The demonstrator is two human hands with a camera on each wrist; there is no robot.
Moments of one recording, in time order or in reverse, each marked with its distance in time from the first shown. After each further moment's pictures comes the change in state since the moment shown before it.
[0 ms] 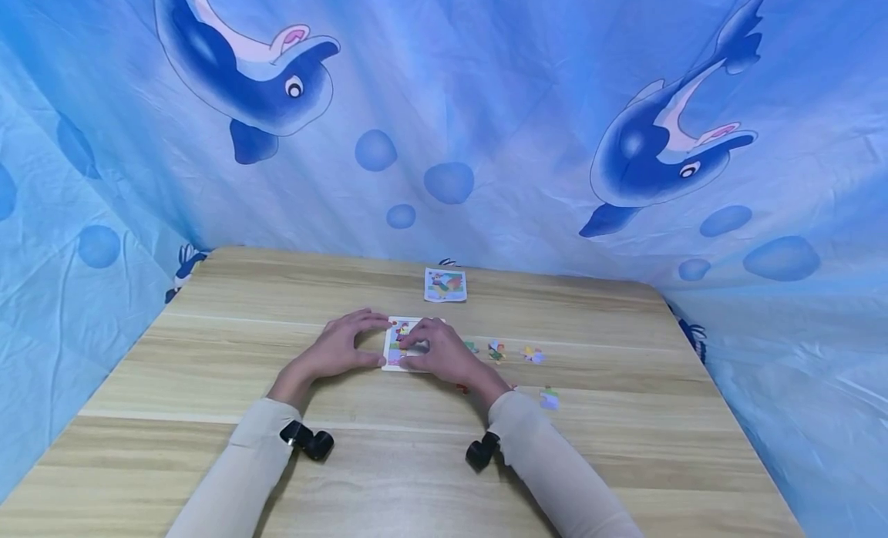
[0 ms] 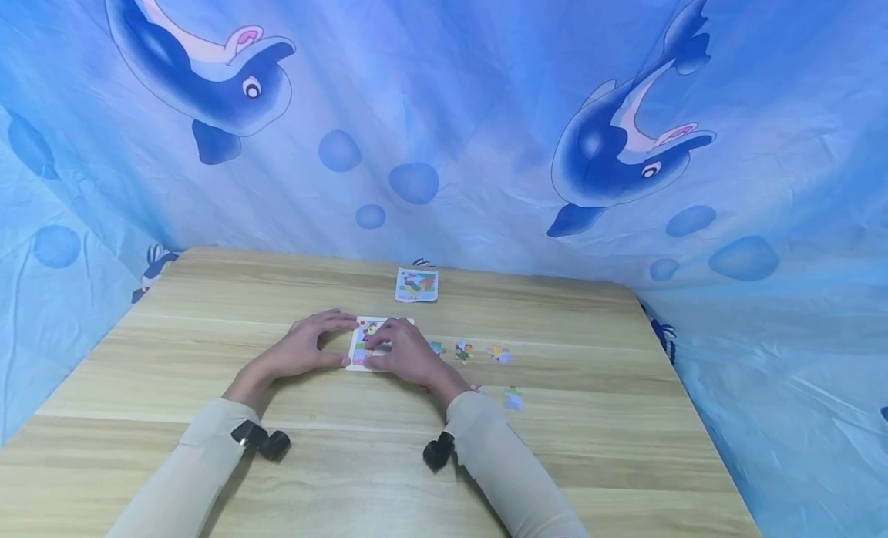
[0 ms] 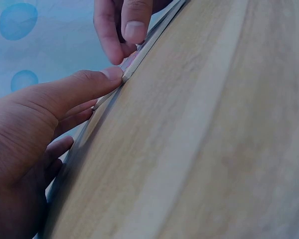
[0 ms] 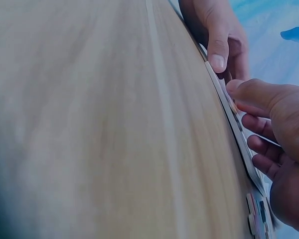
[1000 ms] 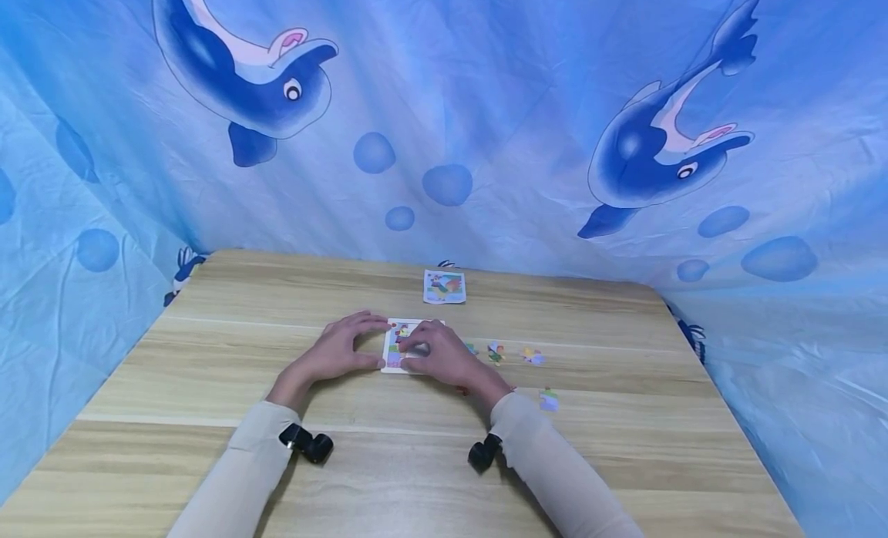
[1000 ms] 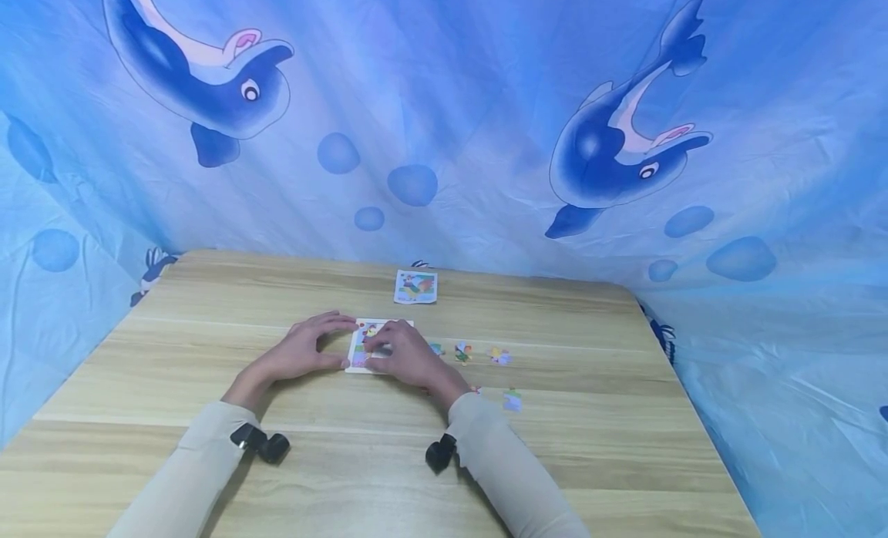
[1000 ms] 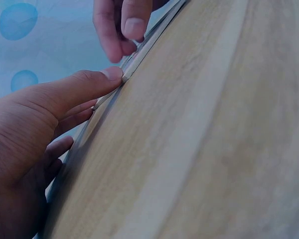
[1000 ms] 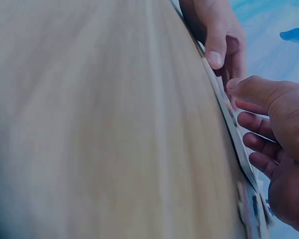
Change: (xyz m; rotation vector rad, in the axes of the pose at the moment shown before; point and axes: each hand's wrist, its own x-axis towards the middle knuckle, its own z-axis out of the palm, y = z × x) left_hand -0.001 0.000 0.001 -0.007 0.003 0.009; right_hand -0.003 0.000 -0.005 -0.060 -0.028 -0.014
